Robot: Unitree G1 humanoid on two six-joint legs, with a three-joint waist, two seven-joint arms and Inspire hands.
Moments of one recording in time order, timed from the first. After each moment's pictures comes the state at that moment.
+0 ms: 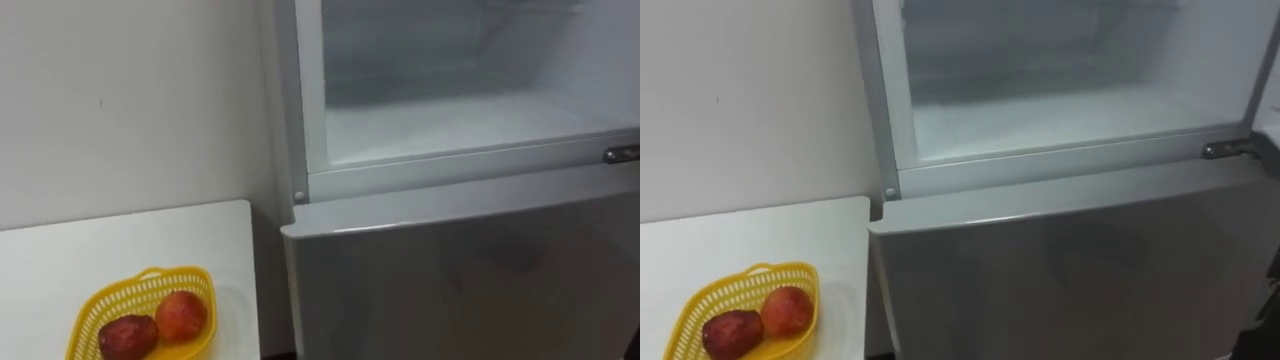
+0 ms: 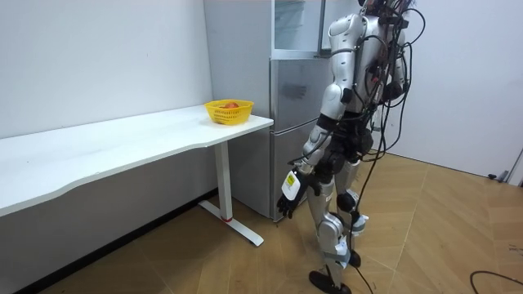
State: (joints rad) left arm 0.29 0.21 -0.05 1.08 0.27 -0.01 0.03; right arm 0.35 -0.26 -0.05 0.17 0.17 -0.28 -0.59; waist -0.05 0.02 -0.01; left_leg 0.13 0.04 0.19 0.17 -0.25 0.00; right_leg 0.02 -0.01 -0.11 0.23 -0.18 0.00
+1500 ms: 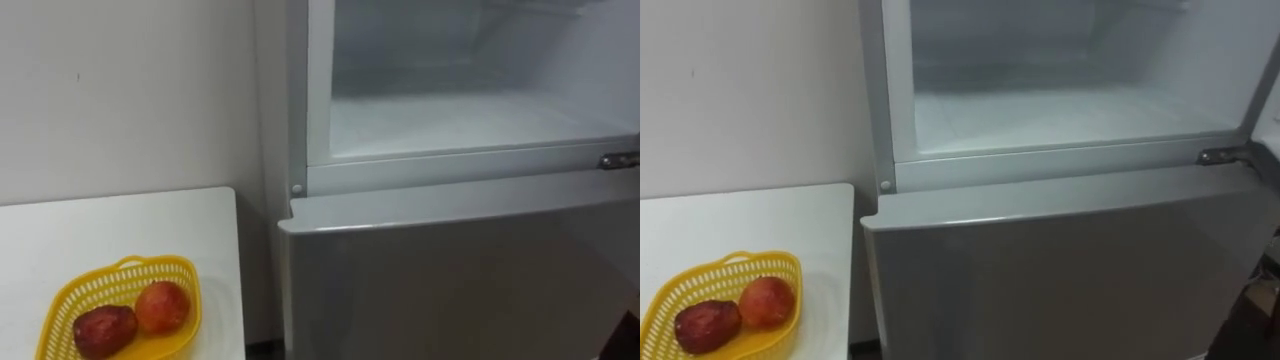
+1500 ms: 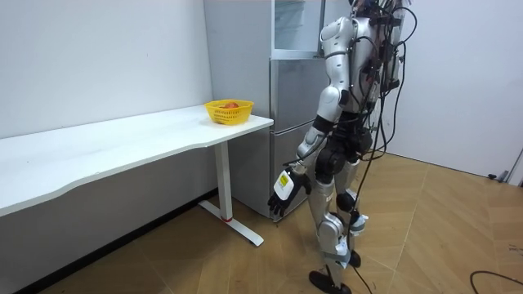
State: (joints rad) left arm 0.34 0.24 0.09 0.98 0.27 -0.04 0.03; right arm 0.10 -0.38 -0.57 -0.07 0.42 -0.34 -1.10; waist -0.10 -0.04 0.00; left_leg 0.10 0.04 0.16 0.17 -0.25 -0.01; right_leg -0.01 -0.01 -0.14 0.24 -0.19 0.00
